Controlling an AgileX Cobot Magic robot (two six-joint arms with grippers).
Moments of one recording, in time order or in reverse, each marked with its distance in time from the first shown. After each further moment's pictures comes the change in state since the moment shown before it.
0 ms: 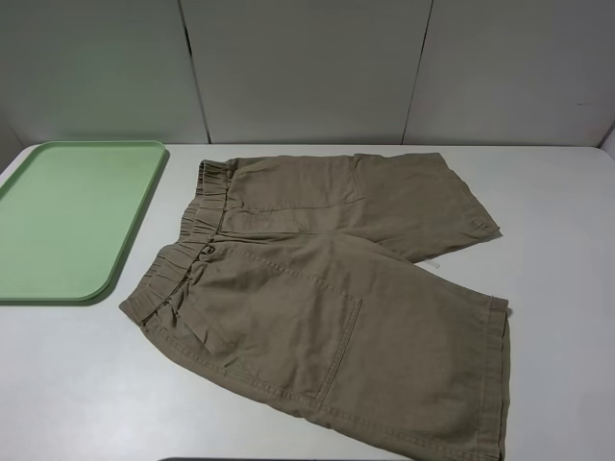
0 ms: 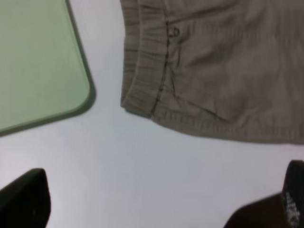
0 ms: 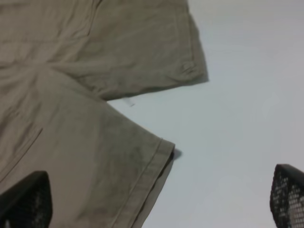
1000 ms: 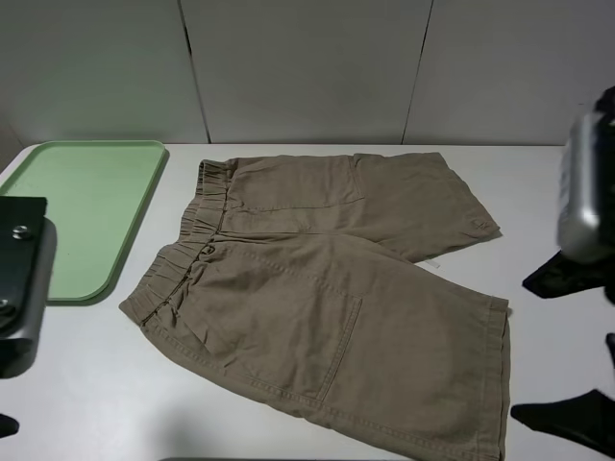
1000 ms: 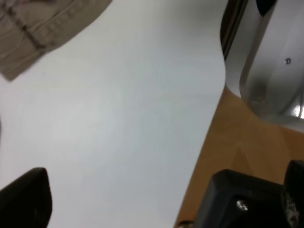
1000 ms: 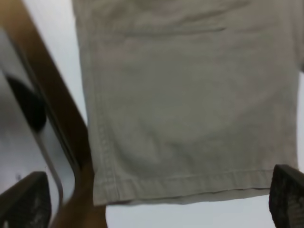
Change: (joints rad) left arm -0.696 0.764 -0.096 0.272 -0.020 0.307; right arm 0.791 0.566 -0.056 -0.108 -0.025 -0.231
